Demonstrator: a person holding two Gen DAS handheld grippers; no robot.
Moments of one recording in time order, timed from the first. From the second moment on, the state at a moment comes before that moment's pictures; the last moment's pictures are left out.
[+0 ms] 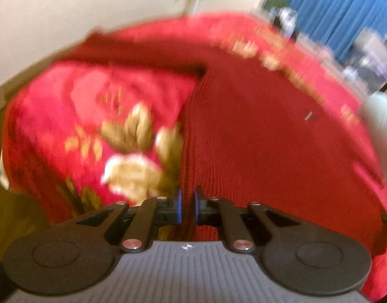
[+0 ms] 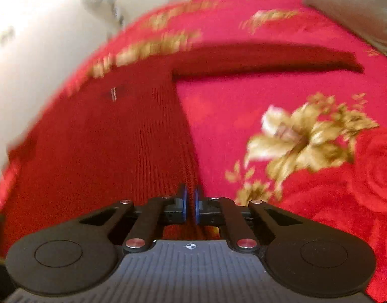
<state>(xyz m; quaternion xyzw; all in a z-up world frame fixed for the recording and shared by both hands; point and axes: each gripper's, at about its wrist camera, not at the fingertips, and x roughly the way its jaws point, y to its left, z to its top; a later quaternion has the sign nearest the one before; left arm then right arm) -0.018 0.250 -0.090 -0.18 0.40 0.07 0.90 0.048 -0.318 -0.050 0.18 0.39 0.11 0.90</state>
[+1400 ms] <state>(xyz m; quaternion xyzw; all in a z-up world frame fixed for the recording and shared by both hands) 0.036 0.199 -0.057 -0.07 0.25 0.06 0.96 0.053 -0.267 -0.063 0.06 0.33 0.10 0.94</state>
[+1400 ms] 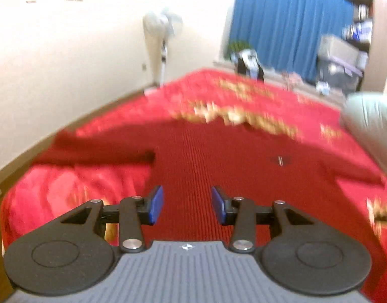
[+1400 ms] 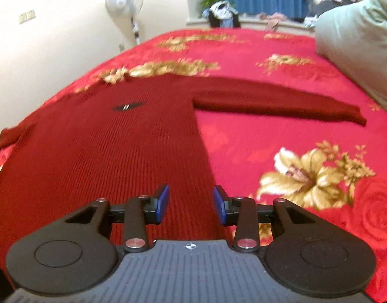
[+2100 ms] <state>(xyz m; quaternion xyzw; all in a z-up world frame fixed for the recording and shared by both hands) 0.190 0.404 -0.096 -0.27 0.31 0.24 0.88 0.084 -0.261 -0.081 0.02 0.35 0.08 0.93</state>
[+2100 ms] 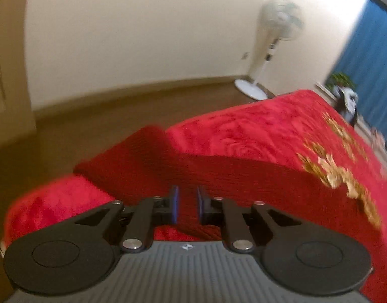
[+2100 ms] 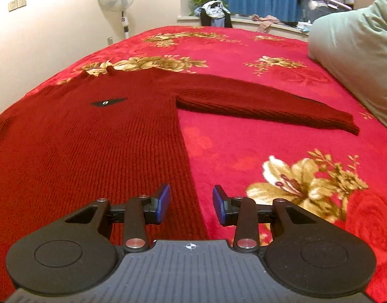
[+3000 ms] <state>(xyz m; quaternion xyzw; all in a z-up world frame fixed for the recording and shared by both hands) 0.169 0.475 -0.132 -0.44 0.28 0.34 0.78 0.103 -0.253 -0.100 0.01 0.40 0.08 0.91</state>
